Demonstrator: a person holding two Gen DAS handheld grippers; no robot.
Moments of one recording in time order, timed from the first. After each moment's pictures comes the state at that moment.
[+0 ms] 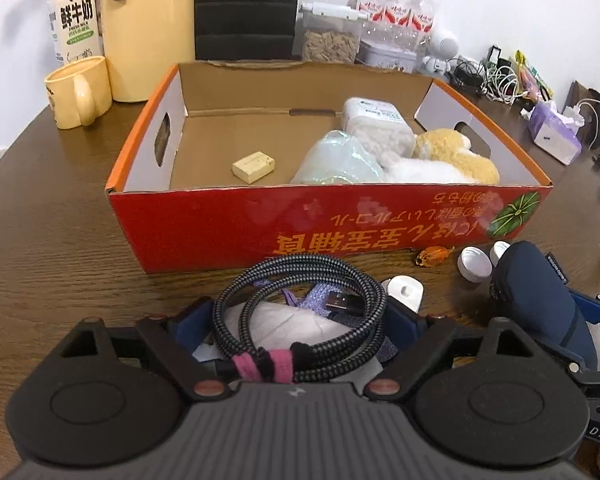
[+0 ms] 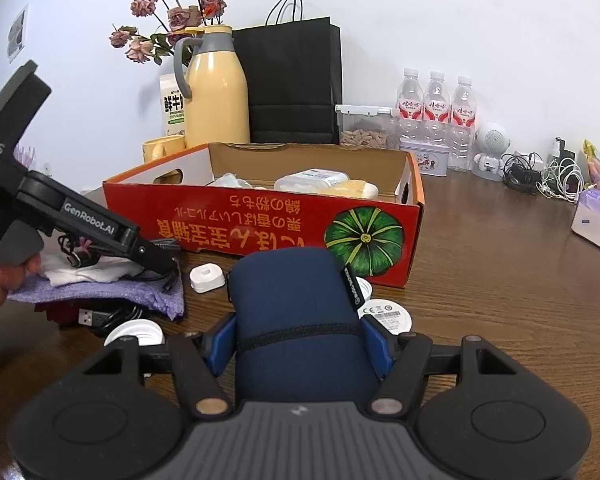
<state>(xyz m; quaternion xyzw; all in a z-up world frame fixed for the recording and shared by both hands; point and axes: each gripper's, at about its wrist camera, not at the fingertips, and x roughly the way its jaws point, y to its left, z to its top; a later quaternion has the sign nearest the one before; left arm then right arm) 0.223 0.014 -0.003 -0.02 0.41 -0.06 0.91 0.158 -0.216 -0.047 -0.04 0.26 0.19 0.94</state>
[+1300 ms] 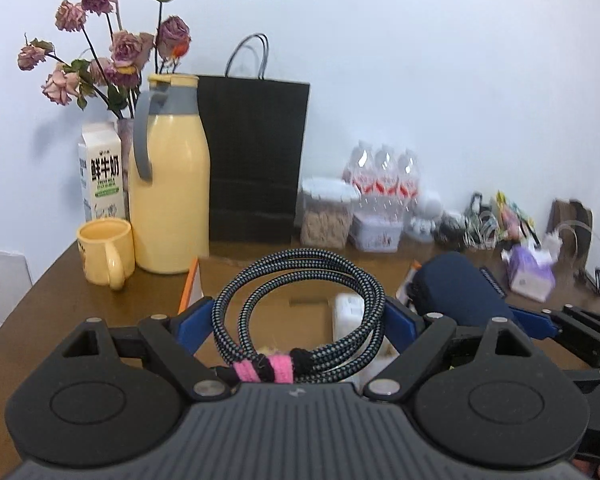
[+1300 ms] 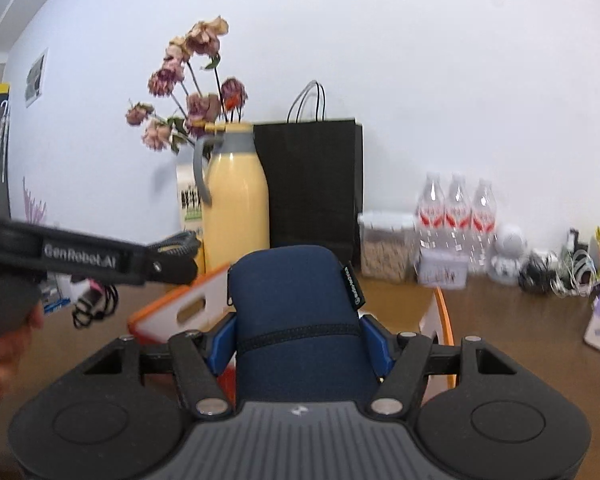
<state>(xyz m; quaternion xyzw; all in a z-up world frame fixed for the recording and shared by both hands) 0.215 0.026 0.097 -0.05 0.20 -0.05 0.98 0.201 -0.164 0.051 -0.03 0.14 0.21 0.97</state>
